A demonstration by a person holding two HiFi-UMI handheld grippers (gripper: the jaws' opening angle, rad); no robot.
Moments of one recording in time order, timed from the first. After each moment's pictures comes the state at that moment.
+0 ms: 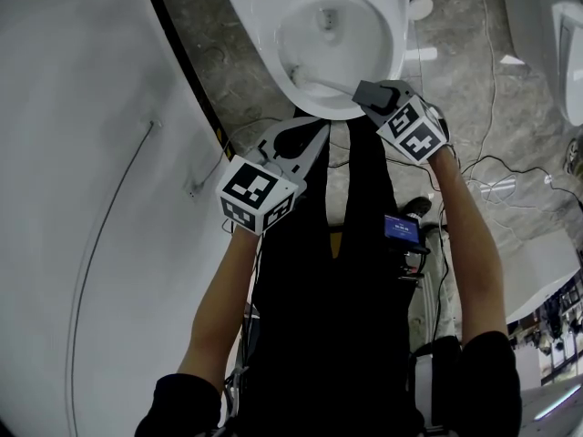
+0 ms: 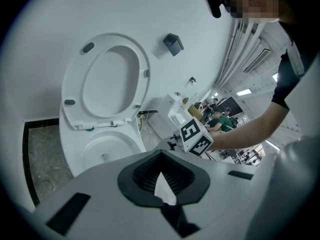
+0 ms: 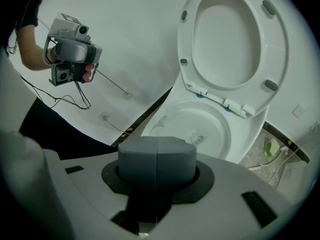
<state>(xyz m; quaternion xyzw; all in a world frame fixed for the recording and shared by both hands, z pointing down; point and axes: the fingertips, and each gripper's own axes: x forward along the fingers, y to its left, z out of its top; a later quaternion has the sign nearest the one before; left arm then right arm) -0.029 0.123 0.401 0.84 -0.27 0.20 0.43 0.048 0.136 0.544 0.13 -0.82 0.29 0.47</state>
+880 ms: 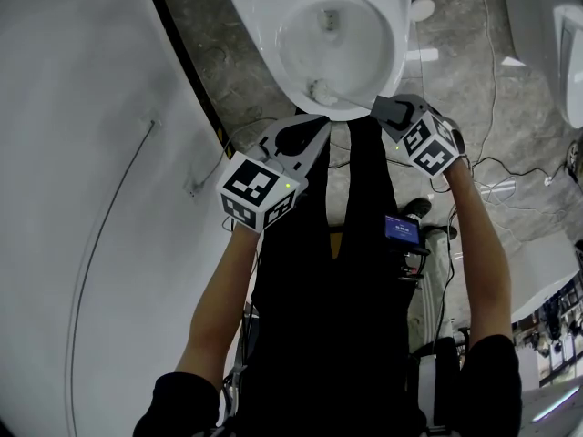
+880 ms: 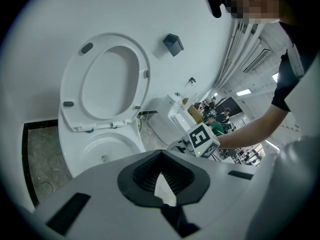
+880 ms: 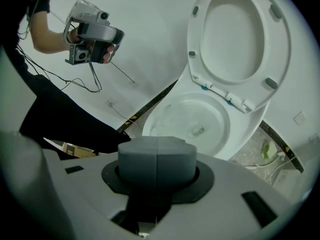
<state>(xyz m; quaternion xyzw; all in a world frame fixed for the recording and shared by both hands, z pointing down) -0.027 0.116 0.401 0.84 -0.27 0.20 0.43 0.084 0.165 0.542 0.08 -0.81 0.26 0.52</state>
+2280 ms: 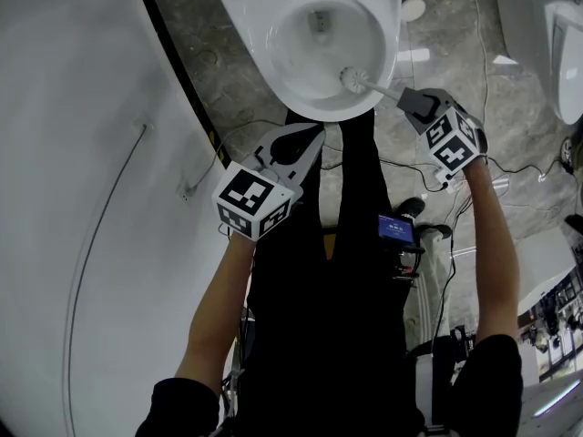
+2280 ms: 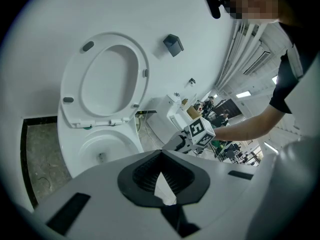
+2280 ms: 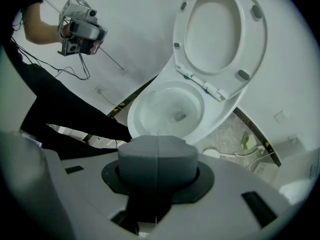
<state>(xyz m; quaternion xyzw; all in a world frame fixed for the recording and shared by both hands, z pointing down) -0.022 0.130 0.398 0.84 -0.27 0.20 0.44 0.164 0.142 0.538 0.12 -0.77 0.23 0.59</state>
